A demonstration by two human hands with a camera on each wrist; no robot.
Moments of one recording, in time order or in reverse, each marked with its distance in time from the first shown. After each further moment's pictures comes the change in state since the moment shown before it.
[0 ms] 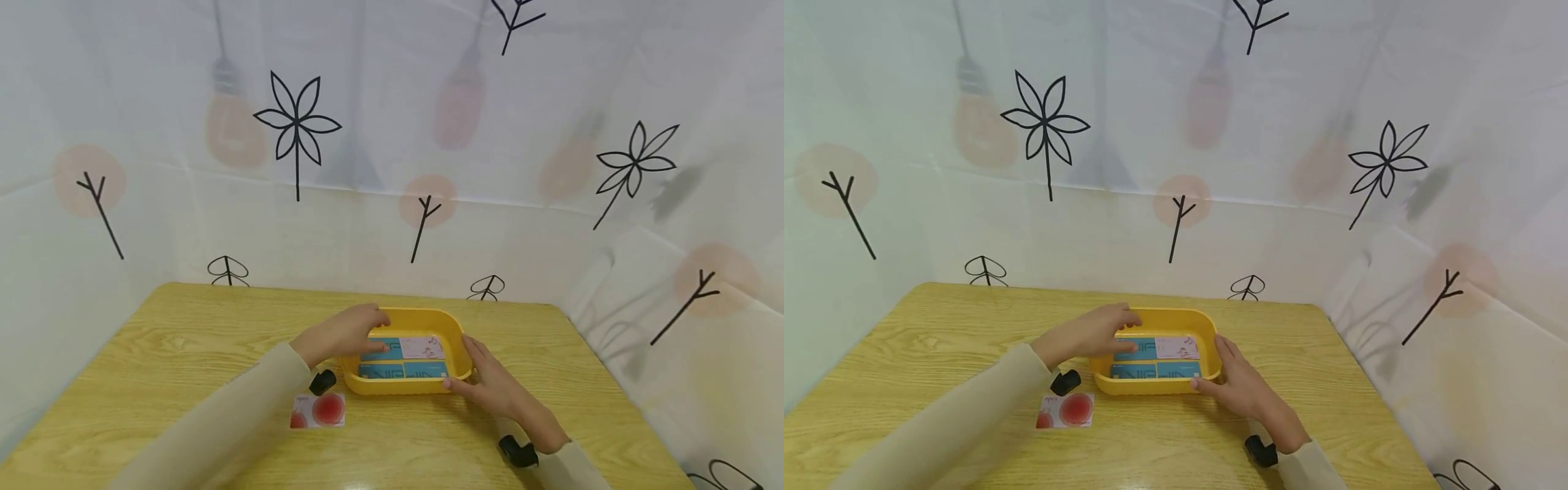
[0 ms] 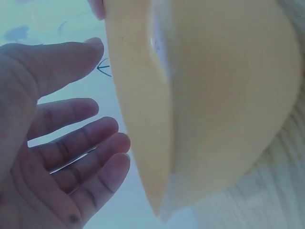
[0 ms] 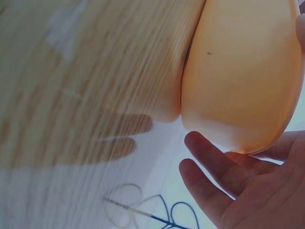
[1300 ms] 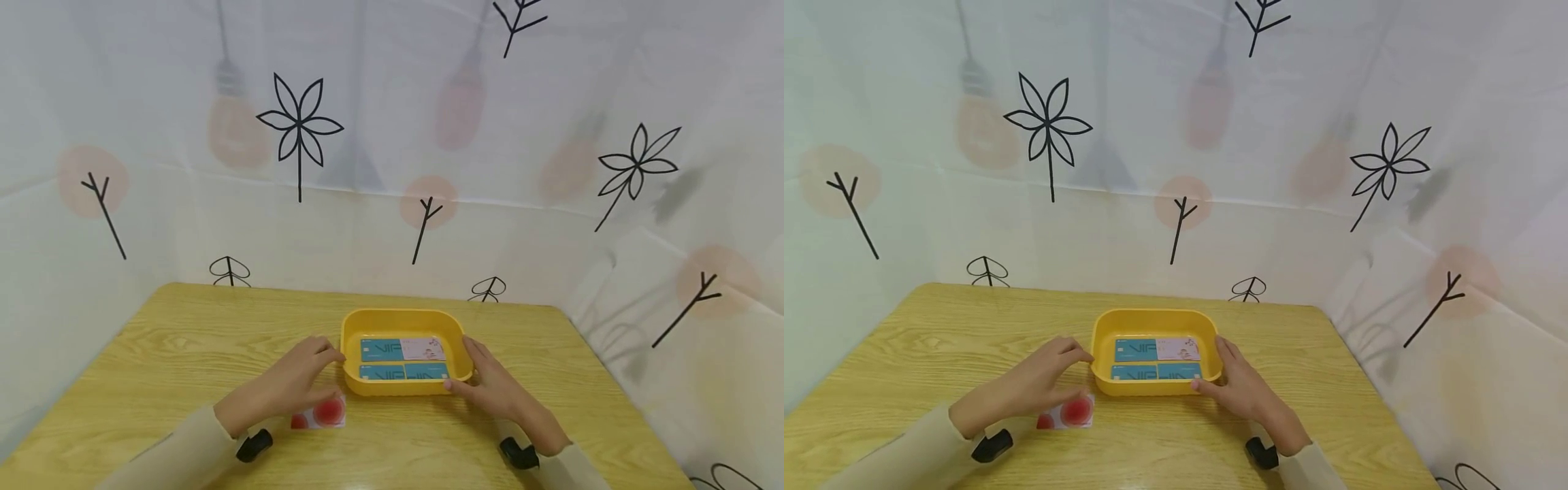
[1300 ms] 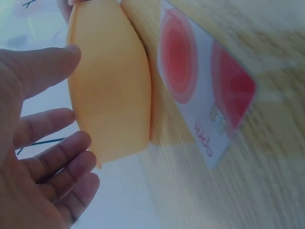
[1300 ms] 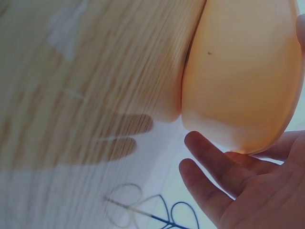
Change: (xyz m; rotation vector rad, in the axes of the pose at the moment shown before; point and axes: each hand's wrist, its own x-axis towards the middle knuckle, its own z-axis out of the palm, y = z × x) left_hand -0.106 -0.019 0.029 -0.018 0.288 0.060; right_hand -0.001 -0.002 0.000 -0.027 -0.006 0.005
